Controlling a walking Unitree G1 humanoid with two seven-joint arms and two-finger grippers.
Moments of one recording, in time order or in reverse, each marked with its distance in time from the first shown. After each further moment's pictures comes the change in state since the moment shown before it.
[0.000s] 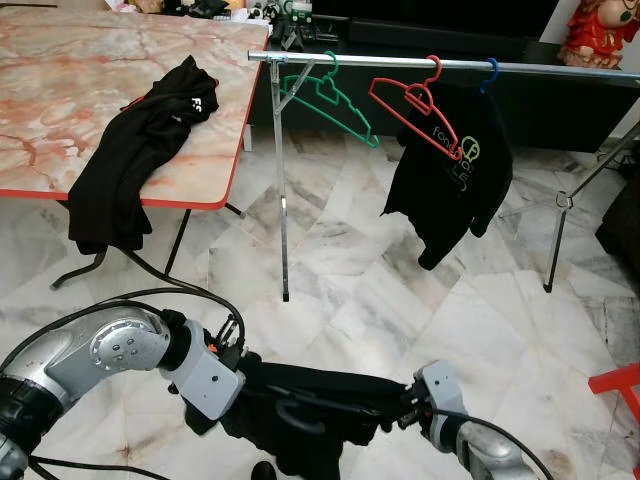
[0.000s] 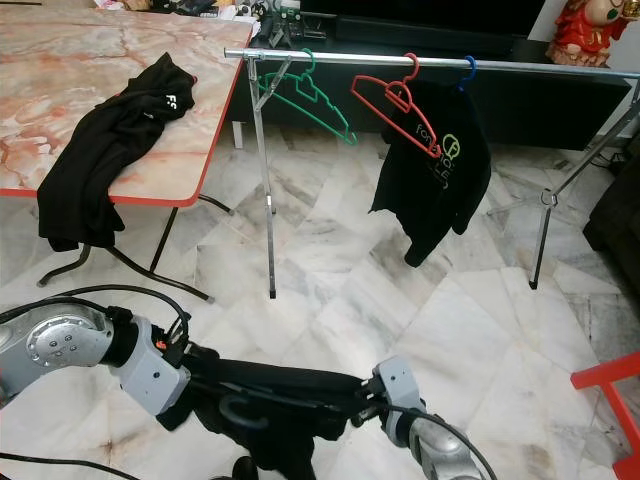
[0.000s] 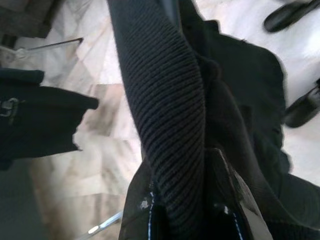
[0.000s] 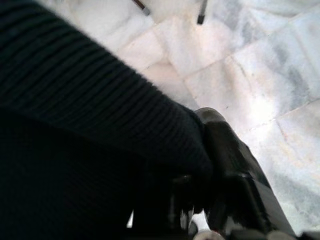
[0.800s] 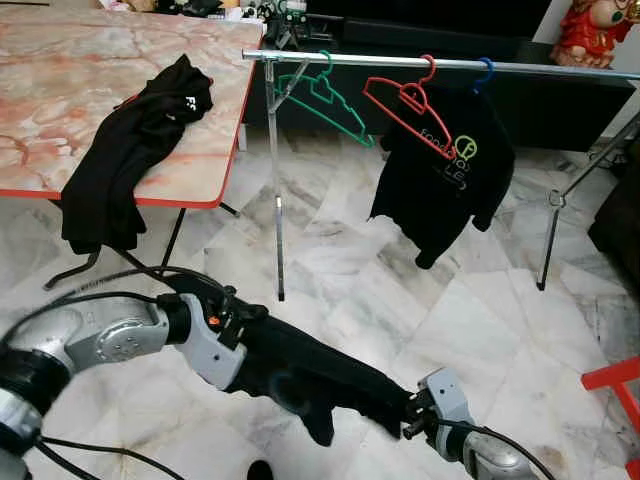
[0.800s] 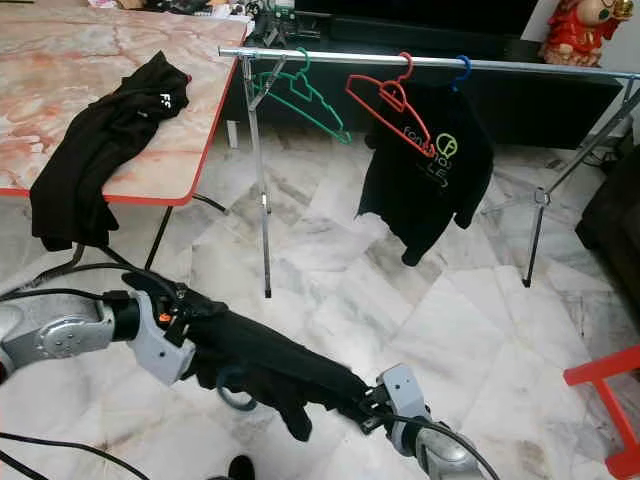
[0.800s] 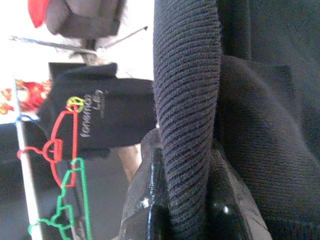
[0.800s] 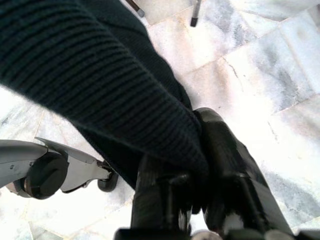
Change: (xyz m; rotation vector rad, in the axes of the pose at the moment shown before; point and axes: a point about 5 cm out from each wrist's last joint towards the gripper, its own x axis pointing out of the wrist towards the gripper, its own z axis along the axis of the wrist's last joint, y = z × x) left arm -0.005 0.010 -0.022 0.235 0.073 0.262; right arm -0.006 -0.005 -0.003 -0.017 -0.009 0.007
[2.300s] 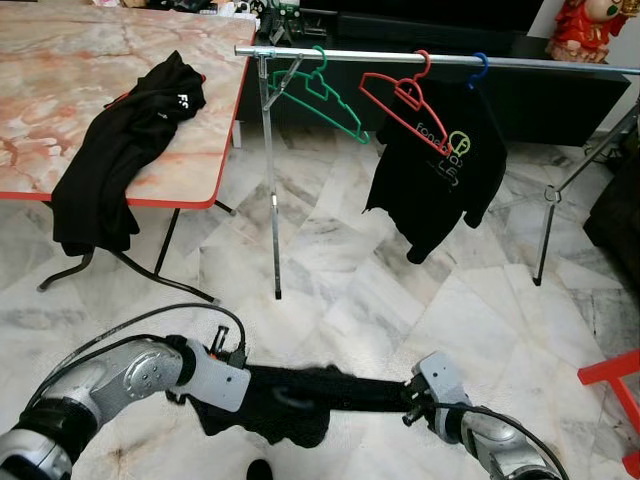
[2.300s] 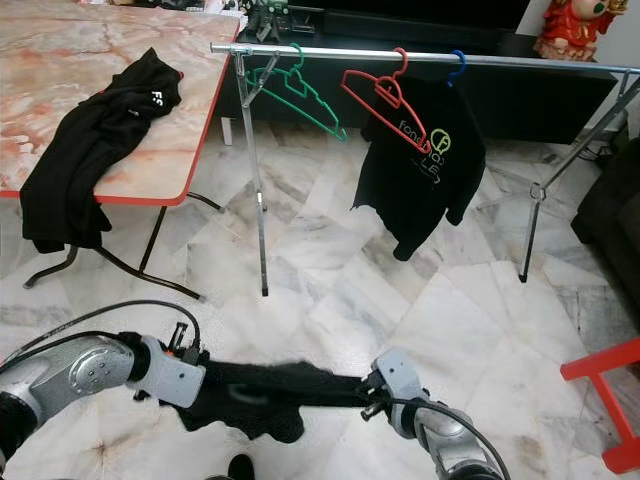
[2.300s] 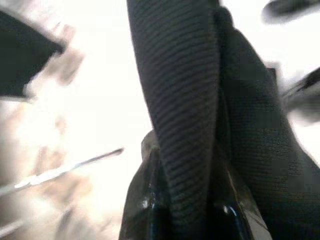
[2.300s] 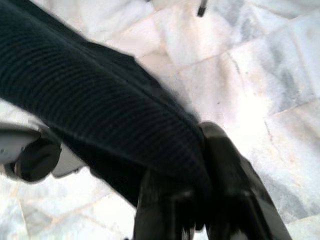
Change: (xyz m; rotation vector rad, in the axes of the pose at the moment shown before) left arm 0.018 -0.064 0.020 -0.588 0.092 -0.310; right arm 0.003 -0.009 0.011 -0.094 0.132 0.017
